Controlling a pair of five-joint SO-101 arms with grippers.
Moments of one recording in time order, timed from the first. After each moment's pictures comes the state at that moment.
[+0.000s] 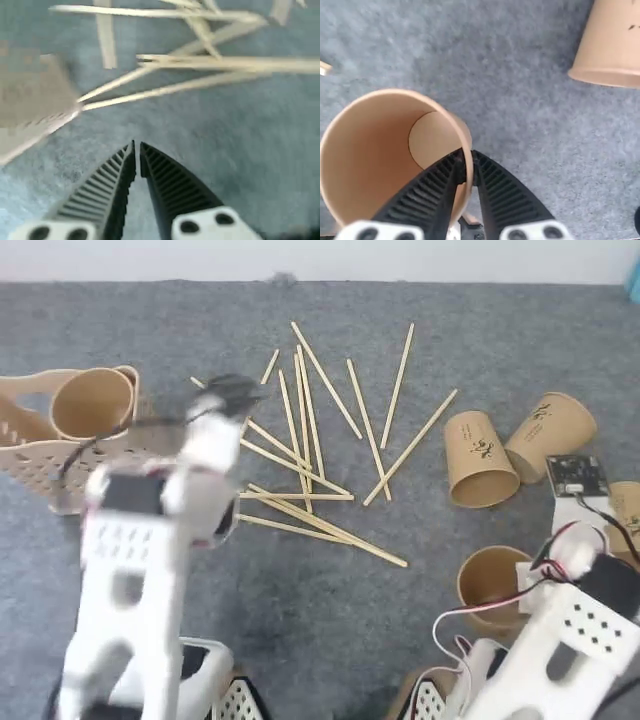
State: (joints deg) left arm 4.0 -28.6 19.5 97.3 -17.0; right arm 31.7 -54.8 46.4 93.2 34.2
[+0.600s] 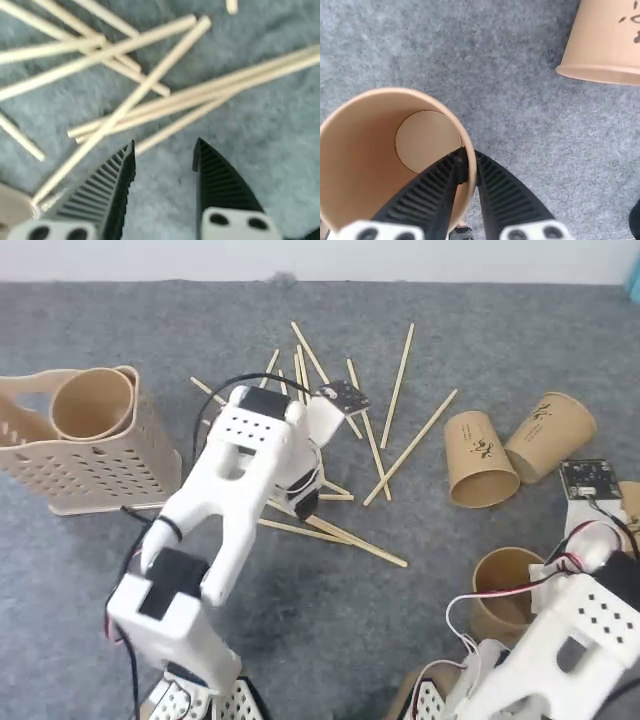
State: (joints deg) left arm 13.2 12.4 6.3 86.2 -22.3; right arm 36.1 -50.5 47.6 88.2 37.8
